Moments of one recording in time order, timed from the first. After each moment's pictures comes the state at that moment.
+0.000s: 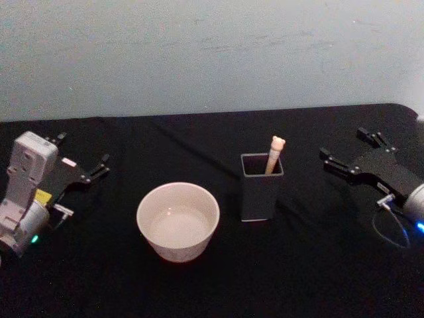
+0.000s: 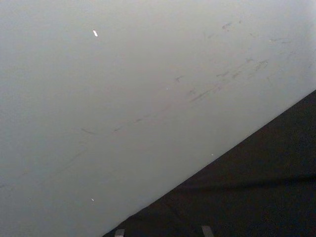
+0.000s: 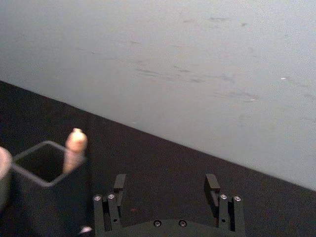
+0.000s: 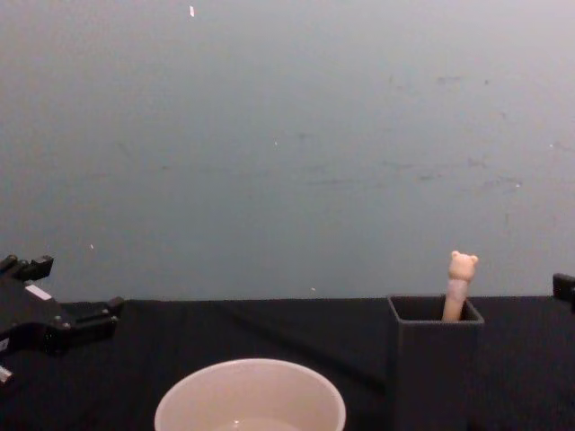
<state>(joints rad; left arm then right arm) -0.20 0.60 0.45 -1.41 -0.25 -0.12 0.03 0.12 0.64 -0.33 -1.55 0.48 -0.04 0.19</state>
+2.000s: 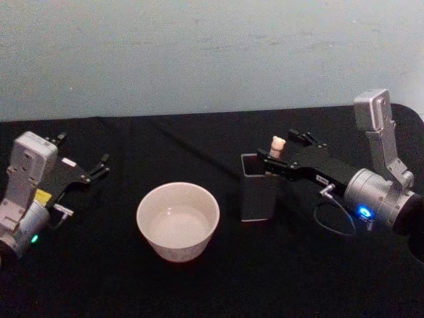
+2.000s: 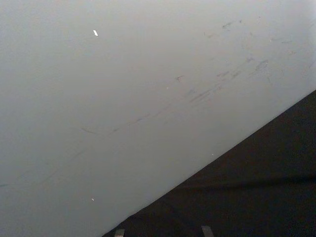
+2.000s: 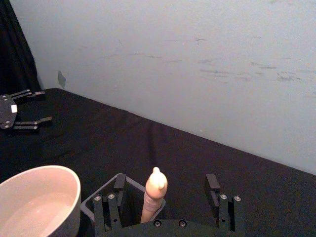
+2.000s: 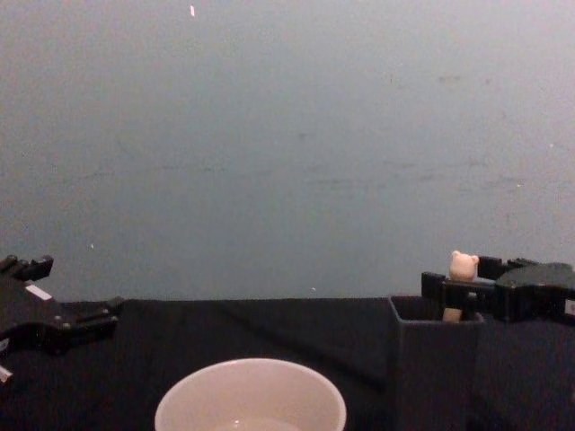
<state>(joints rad) -0.20 0.60 0.45 -1.41 -0.25 -0.12 0.03 0.26 0.45 -0.36 -1.44 0.48 0.12 0.42</state>
